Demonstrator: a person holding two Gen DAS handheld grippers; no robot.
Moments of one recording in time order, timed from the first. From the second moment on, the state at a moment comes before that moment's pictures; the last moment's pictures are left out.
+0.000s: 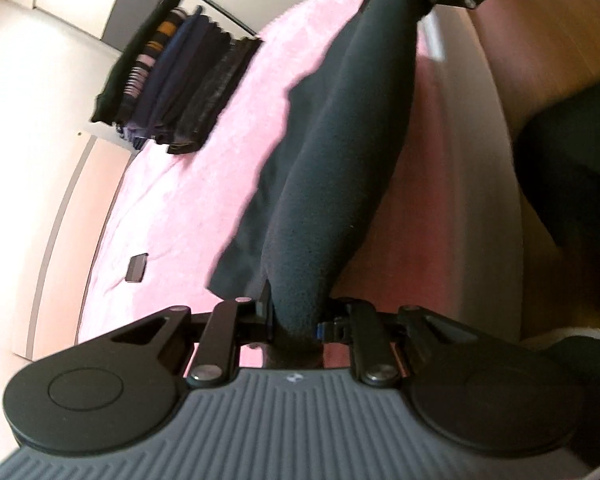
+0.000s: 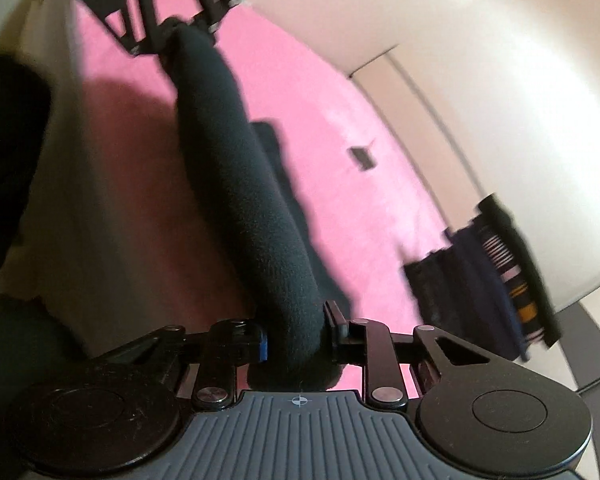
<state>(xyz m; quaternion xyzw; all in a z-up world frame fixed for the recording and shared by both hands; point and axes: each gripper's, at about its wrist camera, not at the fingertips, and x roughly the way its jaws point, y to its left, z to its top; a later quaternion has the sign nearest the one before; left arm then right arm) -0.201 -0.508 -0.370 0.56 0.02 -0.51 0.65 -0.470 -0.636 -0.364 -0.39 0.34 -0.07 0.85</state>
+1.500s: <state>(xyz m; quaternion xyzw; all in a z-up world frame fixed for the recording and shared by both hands) -0.090 -0.401 -0.352 0.12 0.31 -0.43 0.84 -0.396 -0.781 -0.325 0.06 0.28 -0.06 0.96</state>
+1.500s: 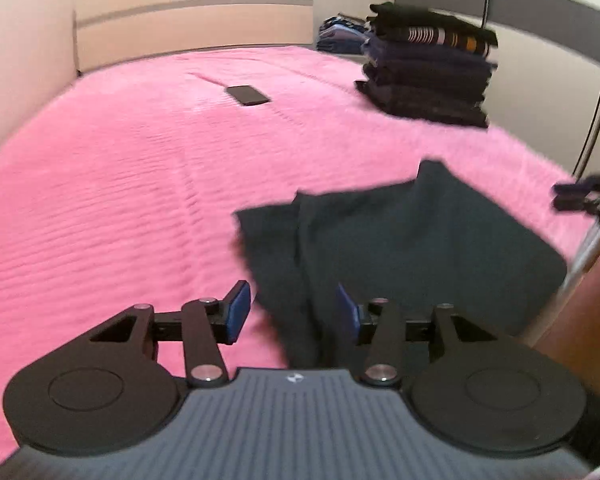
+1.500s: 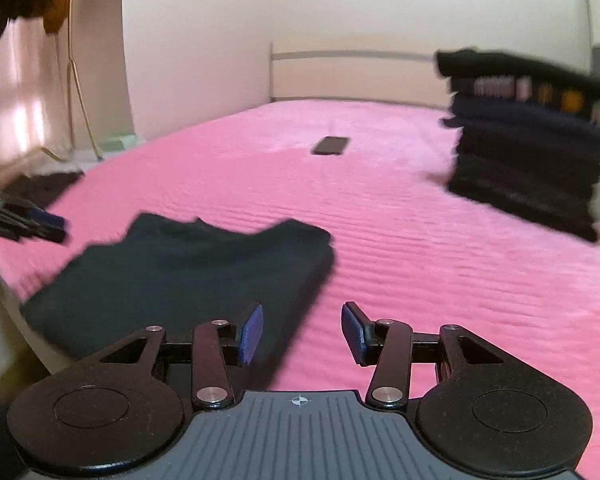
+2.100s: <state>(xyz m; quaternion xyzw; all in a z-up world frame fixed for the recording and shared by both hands) 0.002 -0.463 -0.403 0.12 0.35 -0.41 0.83 -0.302 -0.831 -0.369 0.21 0.30 -0.04 0.93</state>
